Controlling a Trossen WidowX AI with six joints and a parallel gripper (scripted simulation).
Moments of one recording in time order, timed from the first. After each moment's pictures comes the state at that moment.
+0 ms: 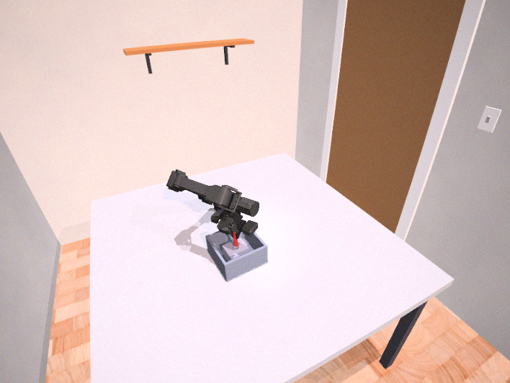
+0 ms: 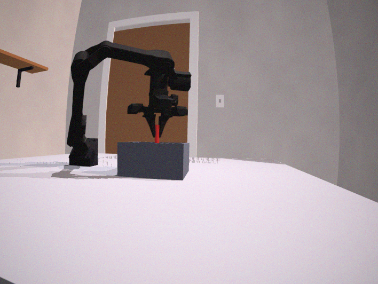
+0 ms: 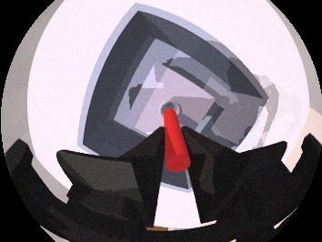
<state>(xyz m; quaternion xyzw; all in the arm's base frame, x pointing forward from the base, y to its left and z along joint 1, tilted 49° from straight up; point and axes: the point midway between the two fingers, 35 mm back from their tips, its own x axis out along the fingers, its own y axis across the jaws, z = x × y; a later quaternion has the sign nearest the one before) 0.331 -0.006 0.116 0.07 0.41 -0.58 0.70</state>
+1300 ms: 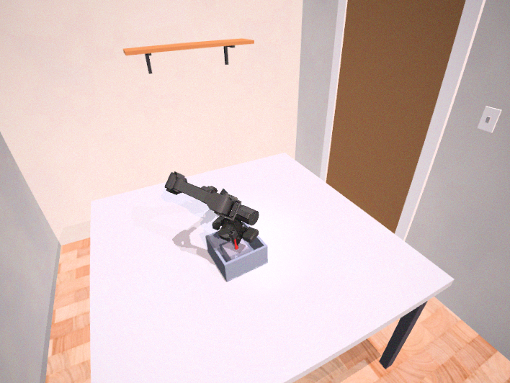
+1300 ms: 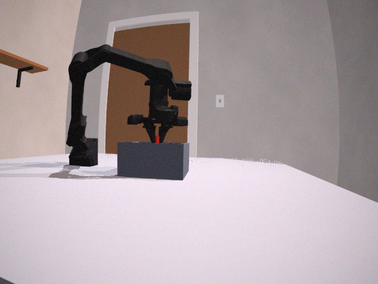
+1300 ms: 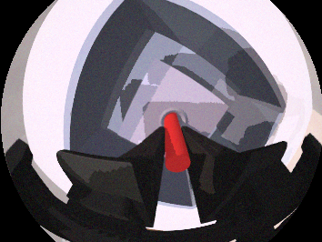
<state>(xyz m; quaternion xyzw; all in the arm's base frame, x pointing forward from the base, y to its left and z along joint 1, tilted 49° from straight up) 0.332 -0.032 0.094 0.07 0.41 -0.58 0.70</state>
